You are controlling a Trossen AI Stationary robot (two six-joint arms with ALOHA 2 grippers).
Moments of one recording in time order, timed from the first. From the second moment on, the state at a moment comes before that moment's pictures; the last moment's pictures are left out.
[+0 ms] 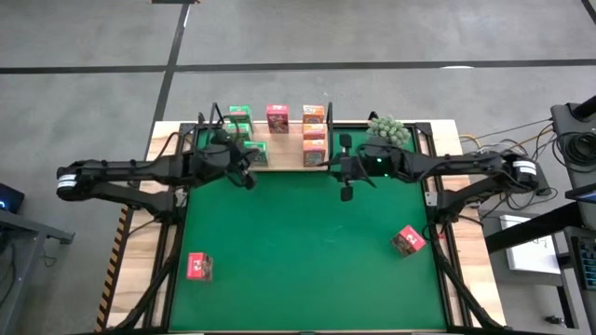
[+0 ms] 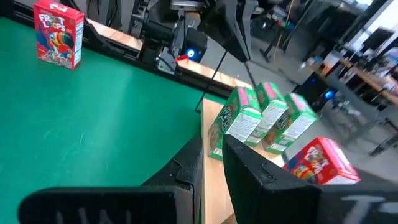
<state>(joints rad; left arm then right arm) 0.15 1.02 0.80 -0.27 -0.52 -0.09 -0.22 1.28 0.81 0.24 -0.13 -0.47</state>
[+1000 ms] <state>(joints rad) 0.37 1.50 1.43 -1.04 -0.27 -0.21 -0.26 1.02 0.63 0.27 -0.13 -0.55</state>
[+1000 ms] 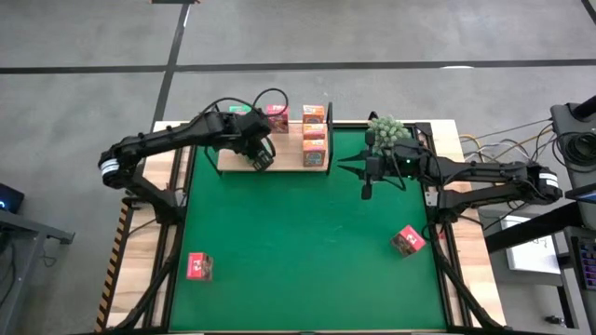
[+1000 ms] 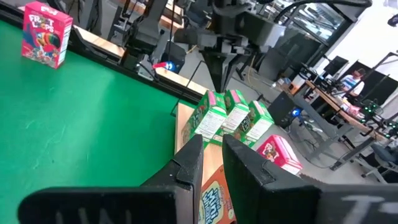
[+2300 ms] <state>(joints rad) 0.40 1.52 1.31 -0.94 -0.34 -0.25 -0.27 1.02 0.63 0.27 -0.13 -0.55</state>
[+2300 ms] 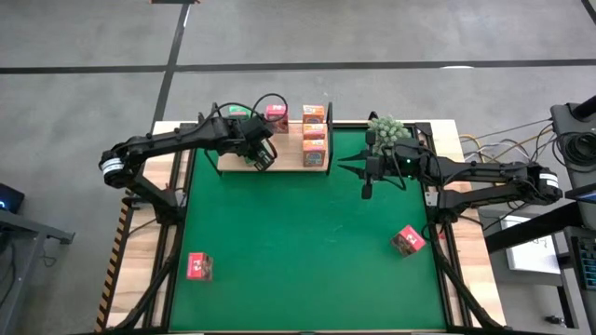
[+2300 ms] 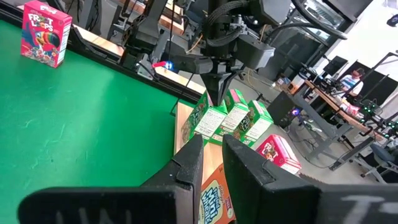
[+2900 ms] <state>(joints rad) 0.40 1.51 1.31 -1.02 -0.34 -0.30 -0.27 1.02 0.63 0.27 -0.13 -0.55</state>
